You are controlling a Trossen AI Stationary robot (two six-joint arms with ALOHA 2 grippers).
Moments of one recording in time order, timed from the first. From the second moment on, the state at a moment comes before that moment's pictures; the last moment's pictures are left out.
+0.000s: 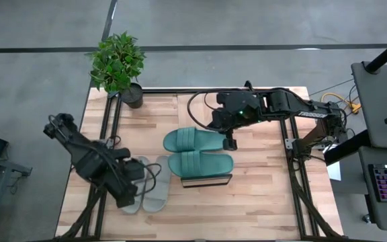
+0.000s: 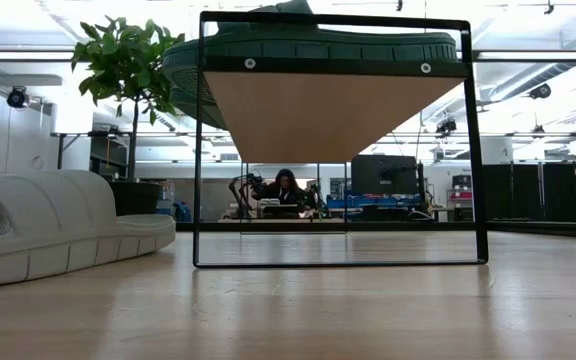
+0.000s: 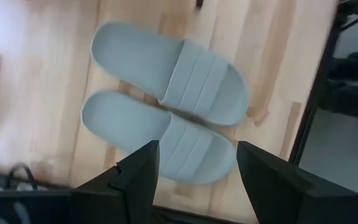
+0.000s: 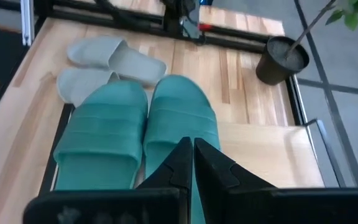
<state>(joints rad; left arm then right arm) -0.69 1.47 1.69 -1.57 -0.15 -0.92 0.04 1.59 1.89 -1.01 0.06 -0.15</state>
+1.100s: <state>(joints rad) -0.96 1.89 1.66 -1.57 -0.22 -1.12 0.02 1.59 1.90 -1.17 0.05 -0.13</state>
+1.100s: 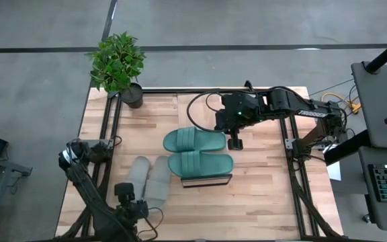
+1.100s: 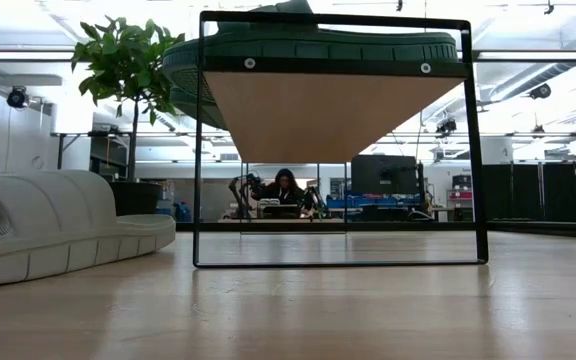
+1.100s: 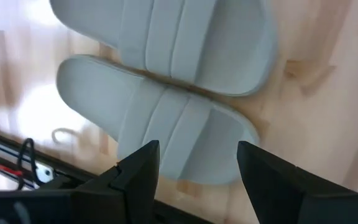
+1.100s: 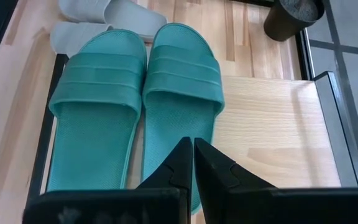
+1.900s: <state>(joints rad) -1.07 1.87 1.31 -1.42 -0.23 -1.33 0.02 1.59 1.90 -1.17 0.05 -0.13</state>
